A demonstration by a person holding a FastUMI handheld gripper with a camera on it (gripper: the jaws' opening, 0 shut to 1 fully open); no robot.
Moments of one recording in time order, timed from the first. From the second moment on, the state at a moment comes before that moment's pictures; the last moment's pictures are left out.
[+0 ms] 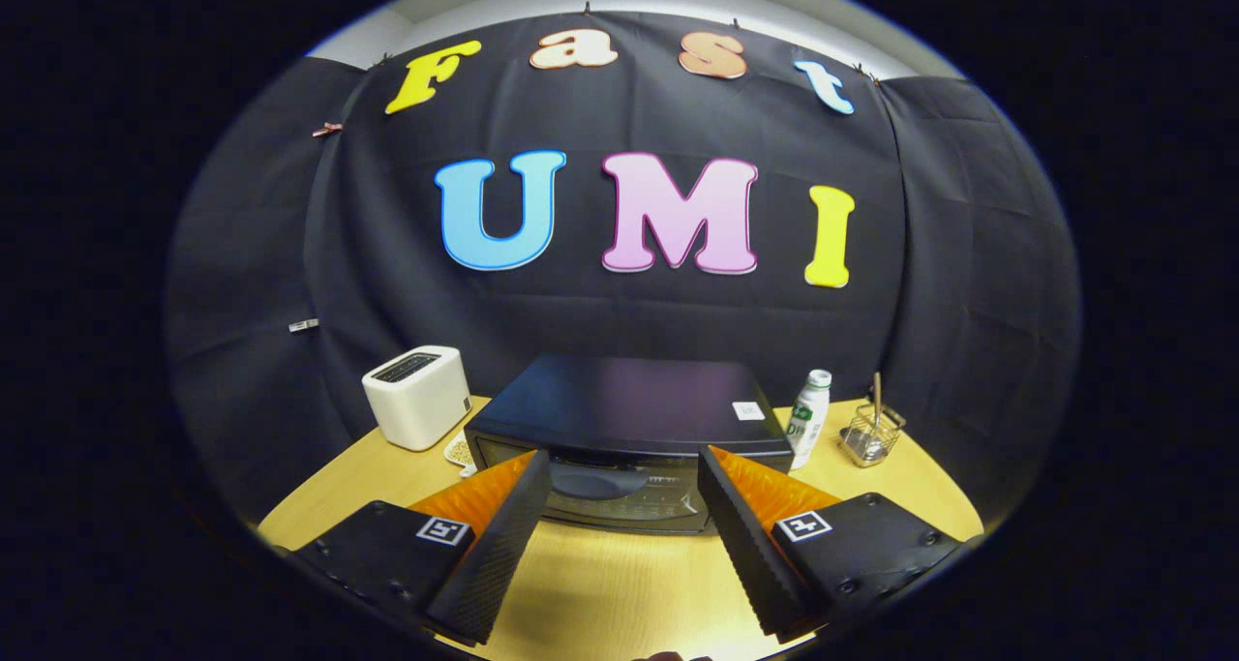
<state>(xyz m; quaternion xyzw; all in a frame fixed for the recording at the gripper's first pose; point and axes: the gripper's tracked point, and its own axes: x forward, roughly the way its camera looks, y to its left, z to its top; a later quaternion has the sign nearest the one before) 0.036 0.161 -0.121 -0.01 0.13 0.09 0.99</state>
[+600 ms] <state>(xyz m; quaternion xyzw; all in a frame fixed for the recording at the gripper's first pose) -0.027 0.084 -0.038 -0.02 0.02 0.05 1.00</state>
